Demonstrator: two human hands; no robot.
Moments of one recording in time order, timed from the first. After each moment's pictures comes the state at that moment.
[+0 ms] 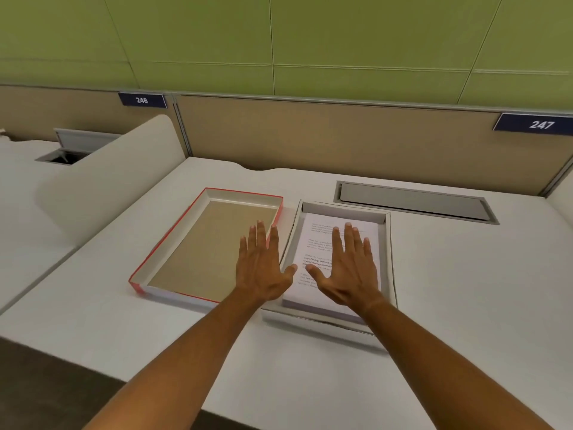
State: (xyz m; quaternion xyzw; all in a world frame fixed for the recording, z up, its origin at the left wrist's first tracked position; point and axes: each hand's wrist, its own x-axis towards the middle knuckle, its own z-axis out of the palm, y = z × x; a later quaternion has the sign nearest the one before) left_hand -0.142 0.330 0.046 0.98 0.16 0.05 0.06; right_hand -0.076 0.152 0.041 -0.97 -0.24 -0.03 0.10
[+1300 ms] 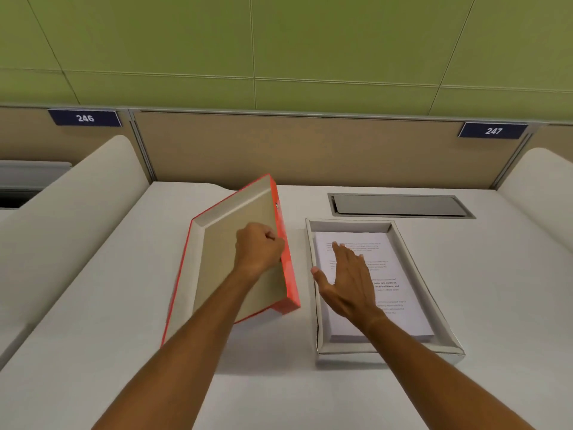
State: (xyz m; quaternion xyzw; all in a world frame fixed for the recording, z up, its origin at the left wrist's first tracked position) left_hand -0.086 0.461 0.113 0.86 0.15 0.13 0.47; right_hand -0.085 0.273 0.043 -0.97 -0.08 -0.03 0.23
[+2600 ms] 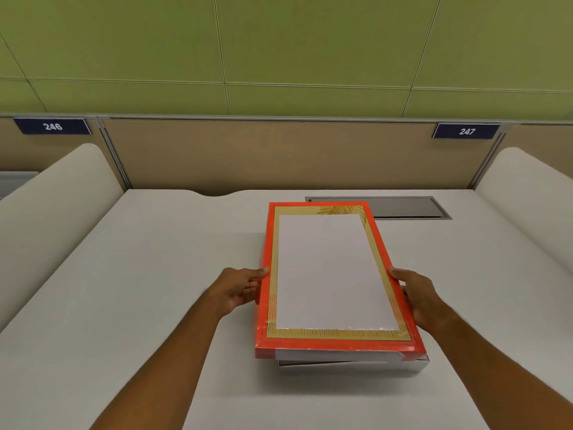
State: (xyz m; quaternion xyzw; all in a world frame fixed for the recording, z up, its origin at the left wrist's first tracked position) left_hand -0.073 0.443 0.052 0.62 0.24 -0.17 0.73; right_hand -0.050 0.086 0.051 -0.70 0.23 0.11 0.67
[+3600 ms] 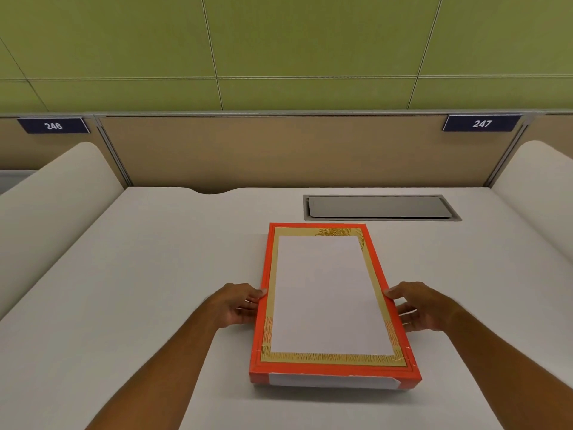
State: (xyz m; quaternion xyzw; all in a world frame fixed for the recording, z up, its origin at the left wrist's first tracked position) left_hand -0.060 0.399 0.027 0.66 0.33 -0.22 0.64; right_hand -0.003 0.030 0.036 -0.77 0.21 0.31 0.51
